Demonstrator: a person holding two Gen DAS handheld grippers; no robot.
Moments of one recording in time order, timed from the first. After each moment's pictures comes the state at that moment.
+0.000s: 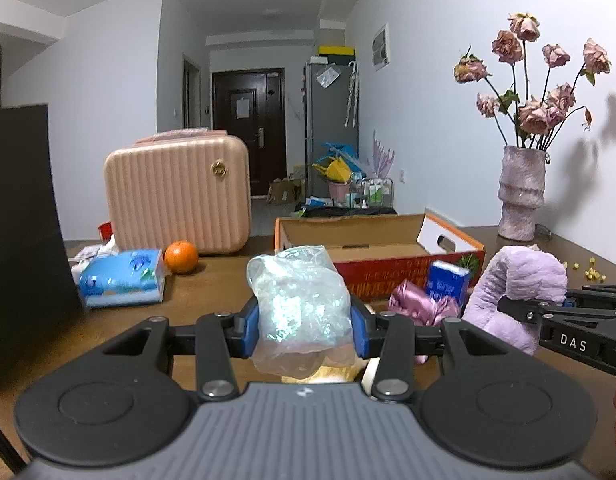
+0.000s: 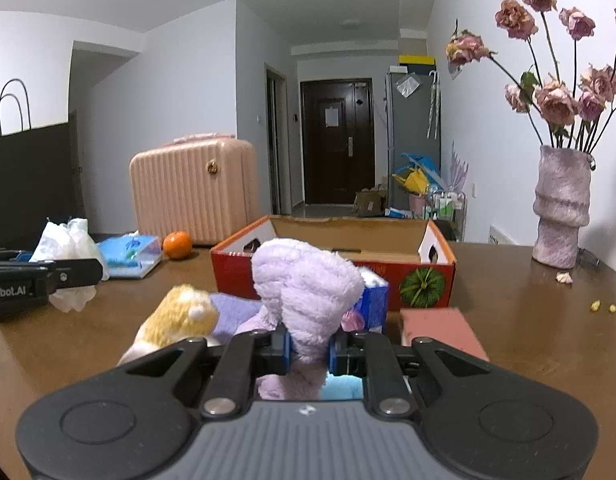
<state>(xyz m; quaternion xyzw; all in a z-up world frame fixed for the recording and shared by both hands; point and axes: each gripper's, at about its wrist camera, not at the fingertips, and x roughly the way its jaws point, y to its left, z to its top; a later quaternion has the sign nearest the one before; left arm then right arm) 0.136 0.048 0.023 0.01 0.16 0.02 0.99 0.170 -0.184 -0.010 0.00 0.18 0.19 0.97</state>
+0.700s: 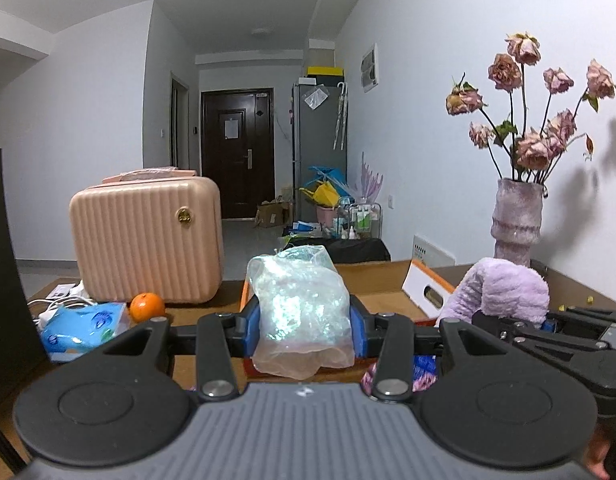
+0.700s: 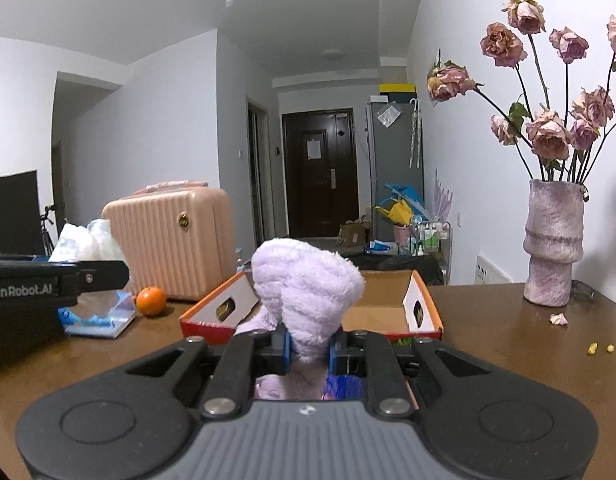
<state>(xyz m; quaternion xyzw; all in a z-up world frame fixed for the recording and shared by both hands) 0.205 0.020 0.060 0.01 0.13 0.00 0.99 0.221 -0.186 0.020 0.02 0.13 0.16 0.98</state>
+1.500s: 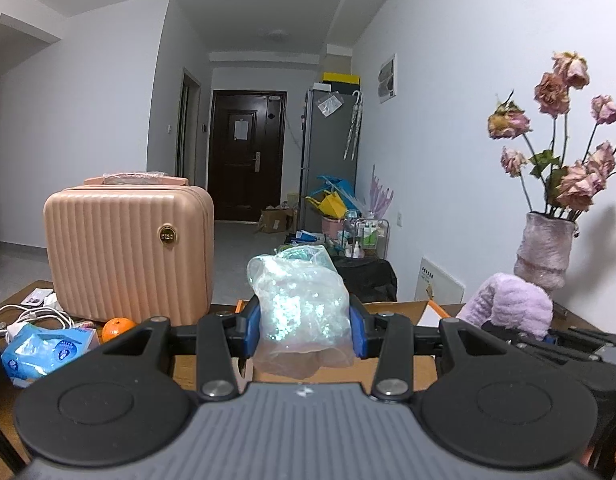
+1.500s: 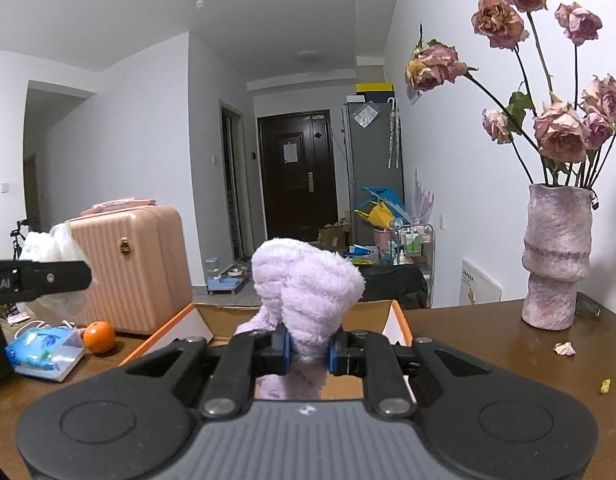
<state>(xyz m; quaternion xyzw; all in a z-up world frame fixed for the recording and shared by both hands) 0.301 0.028 0.071 -0.03 0.12 0.01 0.99 0.330 -0.193 0.030 0.03 0.13 0.13 0.98</state>
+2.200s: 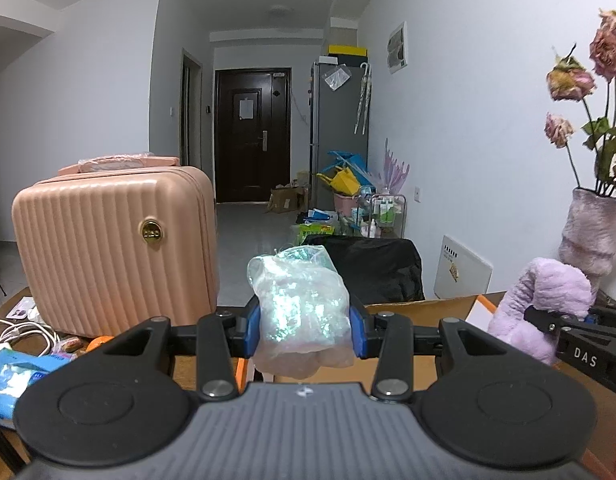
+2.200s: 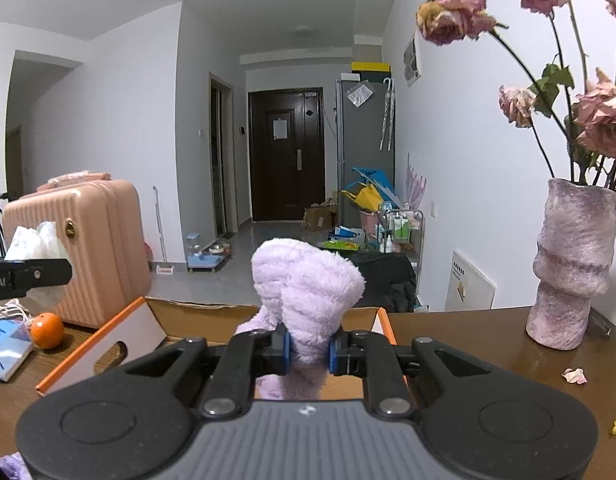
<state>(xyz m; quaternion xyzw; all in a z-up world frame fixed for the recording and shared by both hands) 0.407 0.048 0.054 -0.01 0.16 0.03 0.99 0.421 -0.186 0.018 0.00 0.17 0.11 0.98</state>
